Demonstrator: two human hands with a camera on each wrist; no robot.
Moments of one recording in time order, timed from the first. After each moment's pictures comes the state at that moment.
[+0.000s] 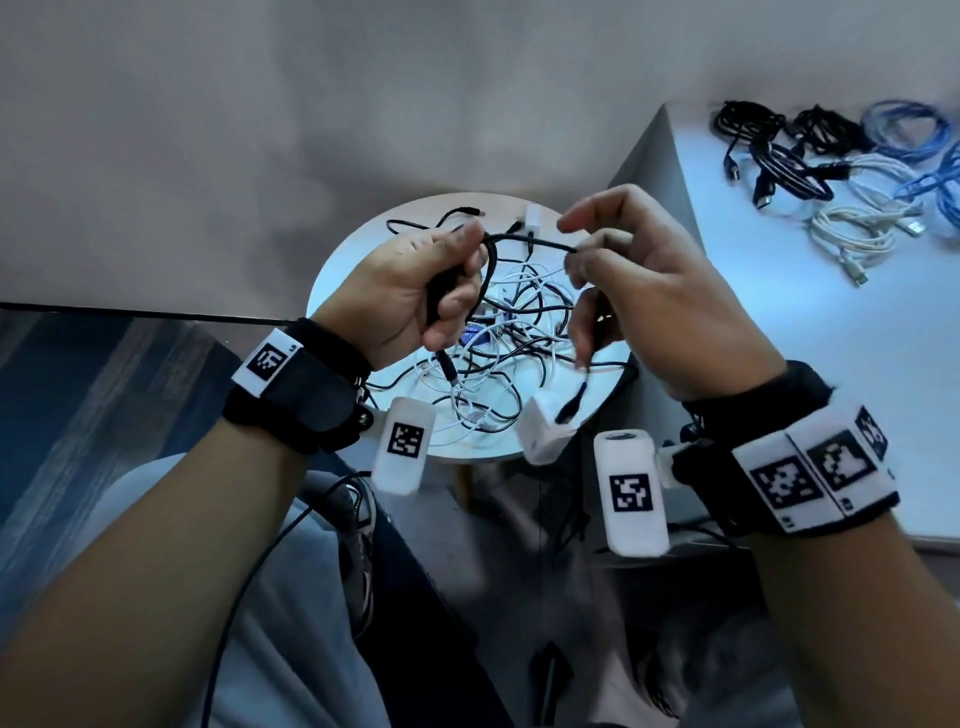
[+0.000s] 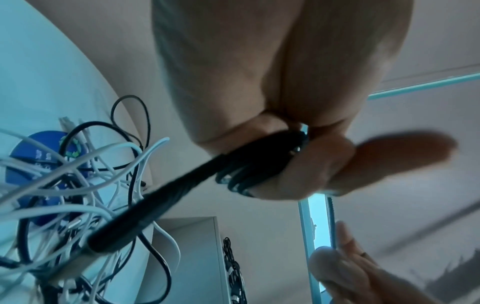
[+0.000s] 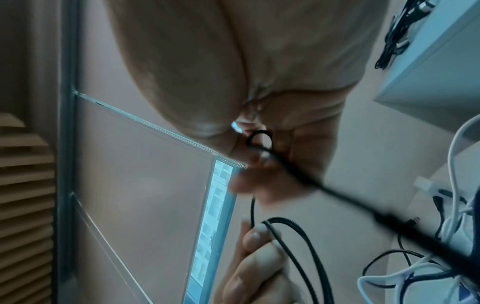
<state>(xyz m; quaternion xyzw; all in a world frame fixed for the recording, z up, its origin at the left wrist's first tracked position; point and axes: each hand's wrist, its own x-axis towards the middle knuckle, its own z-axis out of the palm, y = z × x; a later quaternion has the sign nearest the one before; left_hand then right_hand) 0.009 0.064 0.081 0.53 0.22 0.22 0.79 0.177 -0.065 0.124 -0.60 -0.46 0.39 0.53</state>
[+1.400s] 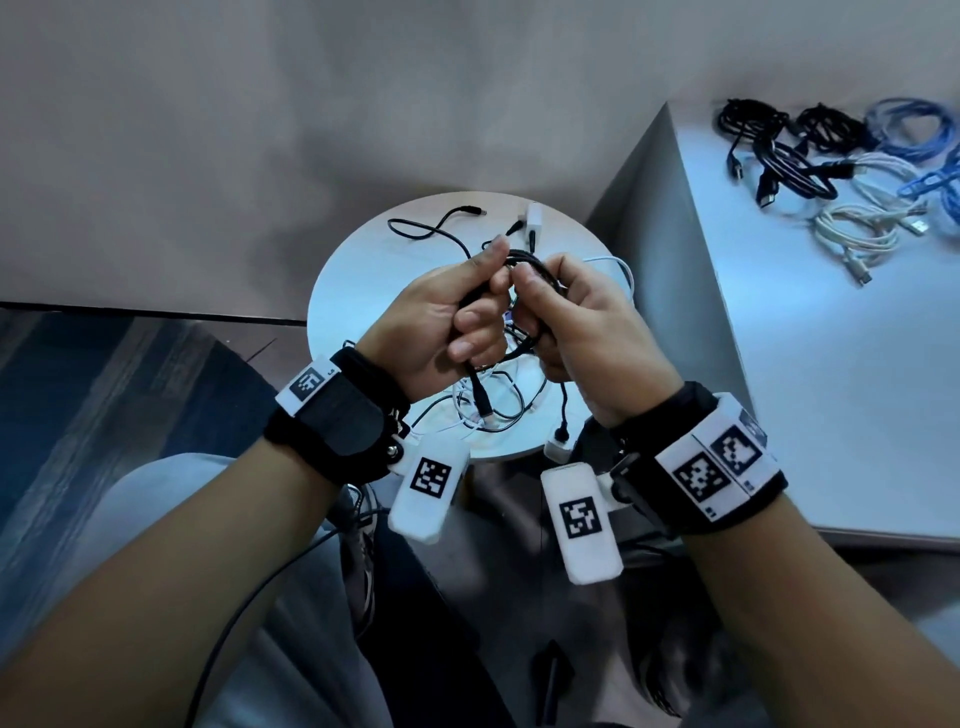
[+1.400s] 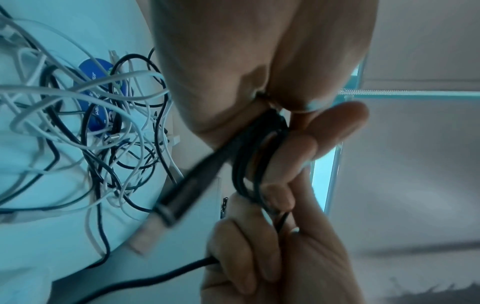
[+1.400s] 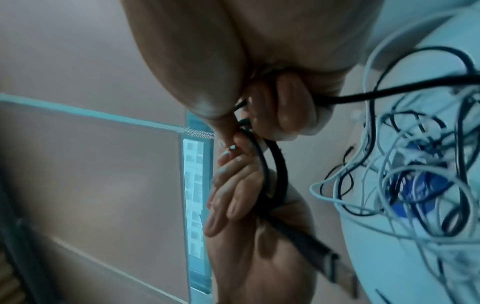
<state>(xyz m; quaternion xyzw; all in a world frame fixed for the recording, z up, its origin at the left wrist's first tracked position) 0.026 0.037 0.077 0.42 0.23 0.20 0.86 0.154 -0.047 0.077 -0.56 -0.39 0.47 0.56</state>
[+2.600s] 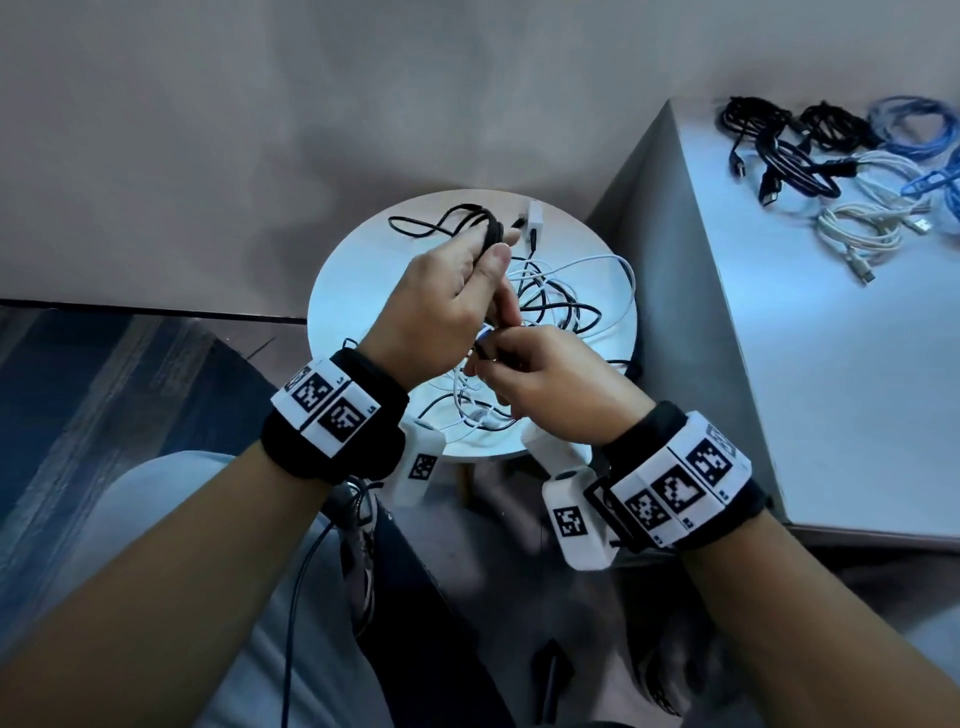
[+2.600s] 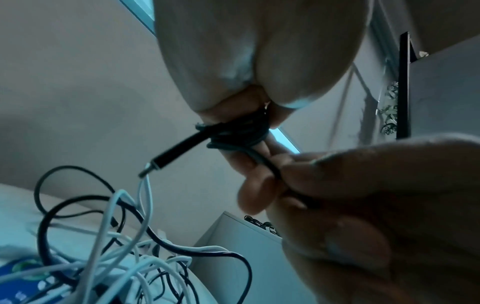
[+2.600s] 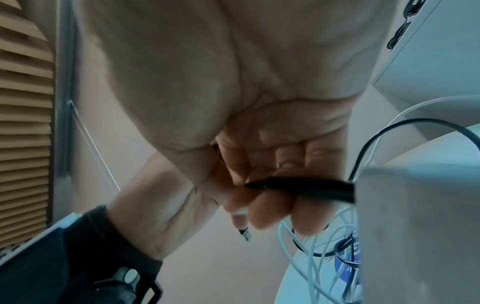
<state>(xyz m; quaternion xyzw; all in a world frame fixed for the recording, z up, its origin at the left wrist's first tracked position) 0.022 0.040 0.067 0.77 0.29 0.32 0.46 0.144 -0.051 0.058 -0.65 -0.61 0.35 0.29</state>
